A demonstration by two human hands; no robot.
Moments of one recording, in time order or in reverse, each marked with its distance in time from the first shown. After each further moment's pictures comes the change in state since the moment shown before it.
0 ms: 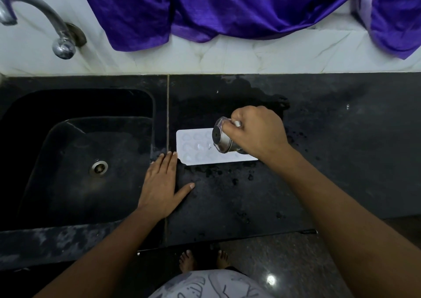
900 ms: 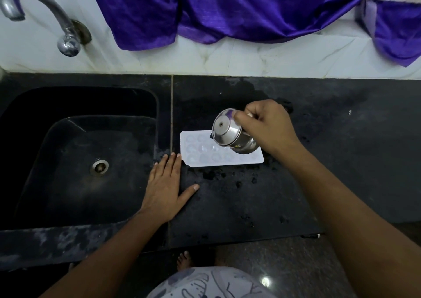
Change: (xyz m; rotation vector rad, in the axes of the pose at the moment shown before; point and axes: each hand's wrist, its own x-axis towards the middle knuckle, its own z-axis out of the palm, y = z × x) left_hand -0.002 -0.005 0.008 -0.006 0.001 0.015; right_hand 0.010 -0.003 -0.011 0.394 0.014 0.161
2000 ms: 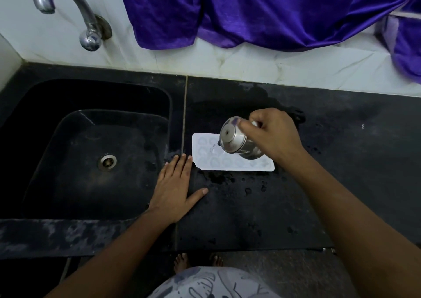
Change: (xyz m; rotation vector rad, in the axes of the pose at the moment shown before) left_hand -0.001 0.000 -0.006 -0.074 0.007 0.007; right_hand 0.011 -0.003 0.021 -0.184 -0.036 -0.103
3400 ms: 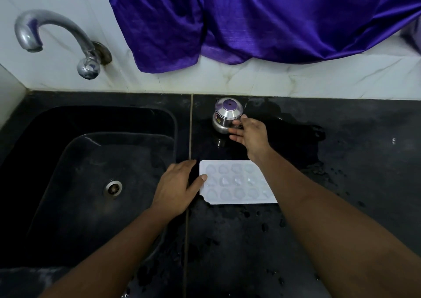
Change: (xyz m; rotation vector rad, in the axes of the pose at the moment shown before) left_hand 0.087 -0.021 -0.044 -0.265 0.019 -0.094; right_hand 0.123 0.064 0.128 1.105 0.067 0.672
